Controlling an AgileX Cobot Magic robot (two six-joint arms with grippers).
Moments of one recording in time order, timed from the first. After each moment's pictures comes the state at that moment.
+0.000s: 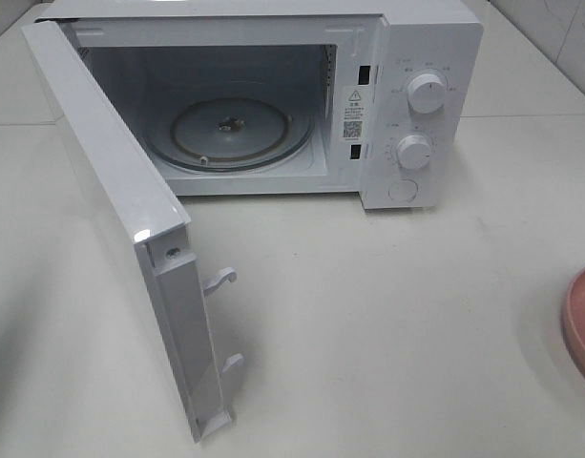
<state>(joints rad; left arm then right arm) -0.02 0.68 -0.32 0.05 -0.27 -0.05 0.01 0.00 -0.49 -0.10 0.97 0.14</state>
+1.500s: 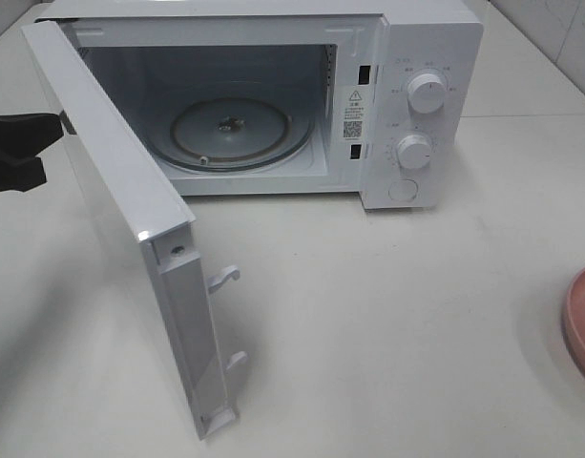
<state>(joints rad) -0.03 1.58 -0.48 0.71 -0.94 -0.47 0.01 0.00 -0.49 -0.10 0.97 0.14</state>
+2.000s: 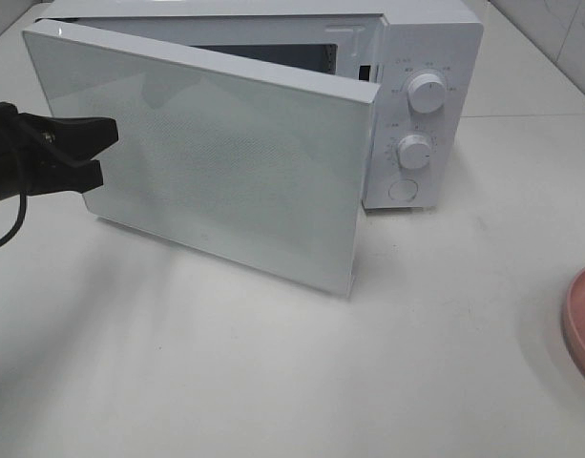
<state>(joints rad) -0.17 1.66 -0.55 0.64 -0.90 -0.45 0.01 0.00 -0.49 -0.10 0.97 0.14</state>
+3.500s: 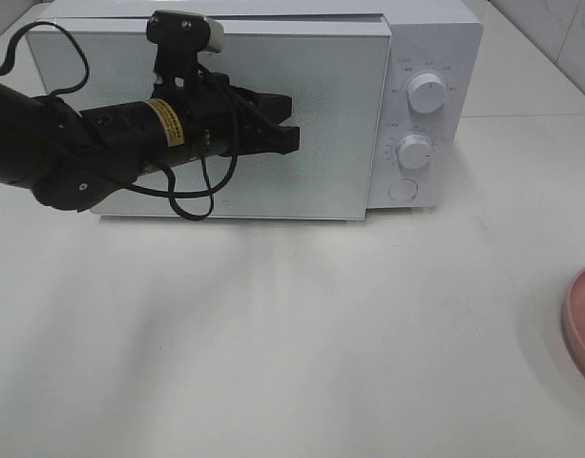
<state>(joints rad) -0.56 1.99 -1.04 0.40 -0.69 -0.41 0.01 0.00 -0.49 -0.10 0.97 0.14</state>
